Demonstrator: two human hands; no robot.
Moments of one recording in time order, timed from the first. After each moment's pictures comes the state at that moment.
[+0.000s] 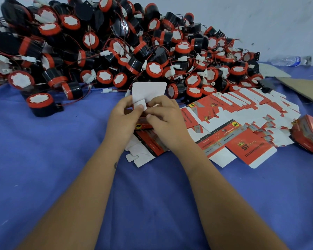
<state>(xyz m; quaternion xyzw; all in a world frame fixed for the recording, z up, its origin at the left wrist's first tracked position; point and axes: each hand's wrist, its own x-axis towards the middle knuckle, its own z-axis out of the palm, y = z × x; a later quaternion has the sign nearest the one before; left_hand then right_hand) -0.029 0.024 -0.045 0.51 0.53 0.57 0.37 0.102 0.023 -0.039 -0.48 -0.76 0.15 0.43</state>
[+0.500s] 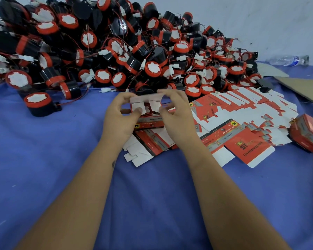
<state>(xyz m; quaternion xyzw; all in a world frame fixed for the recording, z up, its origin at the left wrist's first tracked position) -0.034 0.026 -0.047 0.55 0.53 0.58 0.29 0.115 0.030 -0.037 -0.49 -0.67 0.21 0.52</state>
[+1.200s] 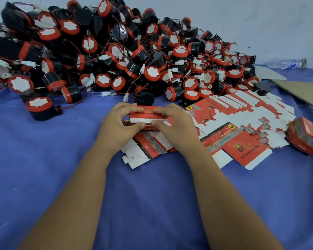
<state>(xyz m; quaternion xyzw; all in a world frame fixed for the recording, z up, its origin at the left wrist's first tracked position) -0.051 0.021 -0.049 0.67 0.52 0.47 0.23 0.129 0.029 -0.046 -0.51 -0.73 0.12 0.43</state>
